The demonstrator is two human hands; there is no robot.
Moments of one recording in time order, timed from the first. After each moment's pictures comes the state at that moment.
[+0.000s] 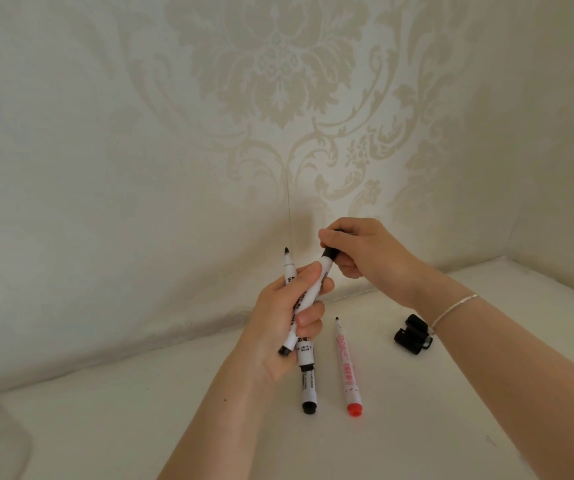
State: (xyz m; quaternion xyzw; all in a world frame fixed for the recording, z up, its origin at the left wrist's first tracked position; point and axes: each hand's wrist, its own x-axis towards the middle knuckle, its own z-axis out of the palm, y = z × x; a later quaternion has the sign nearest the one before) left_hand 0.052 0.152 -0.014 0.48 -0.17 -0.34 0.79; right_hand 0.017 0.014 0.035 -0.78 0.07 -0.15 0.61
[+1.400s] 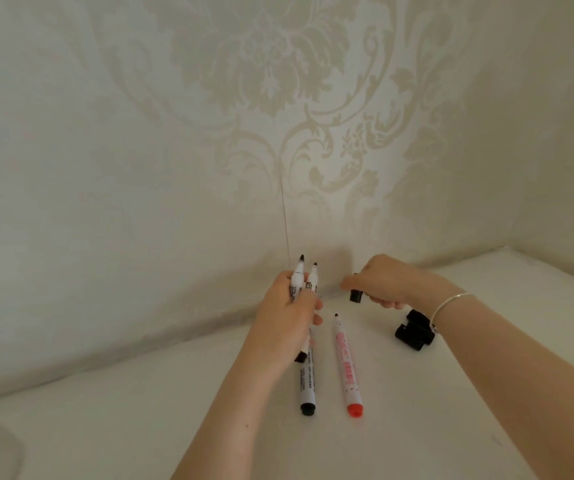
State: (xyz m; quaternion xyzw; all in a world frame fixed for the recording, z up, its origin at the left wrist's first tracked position) left_hand 0.054 0.148 -0.027 0.78 -0.23 -0.13 0.57; right_hand 0.029 -0.023 -0.005 -0.90 0.27 0.05 0.34
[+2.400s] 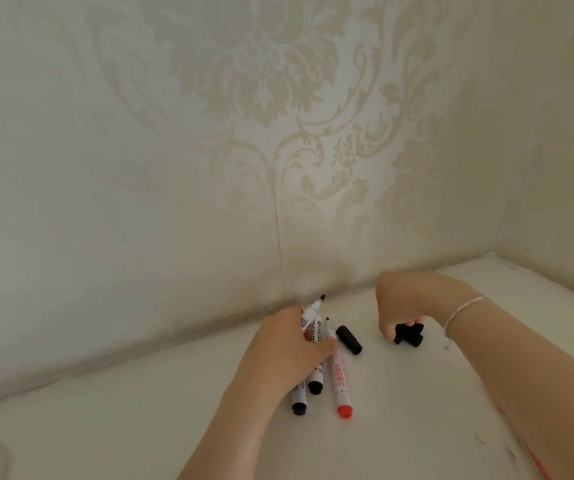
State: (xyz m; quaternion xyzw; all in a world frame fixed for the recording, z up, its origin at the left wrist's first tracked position) left_hand 0.046 0.144 -0.043 0.90 -0.27 -0.09 0.32; right_hand 0.003 -0.031 0.007 -0.94 0.26 0.20 0.11
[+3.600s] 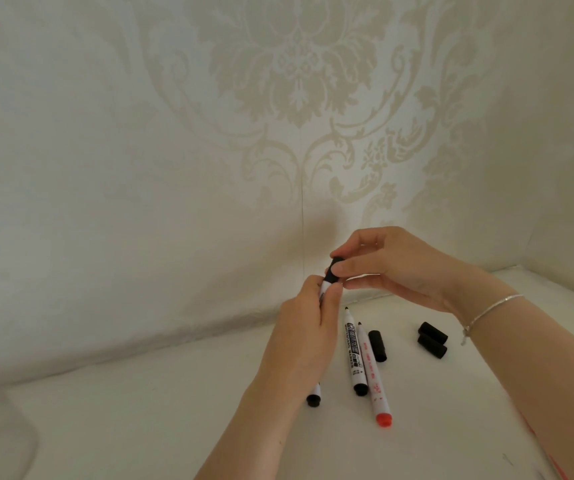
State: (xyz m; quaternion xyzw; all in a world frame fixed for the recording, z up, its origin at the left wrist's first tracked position) left_hand 0.047 0.144 -0.037 0.81 -0.32 0.03 0.50; right_hand 0.009 -0.001 0.039 -0.77 0.08 -0.04 0.64
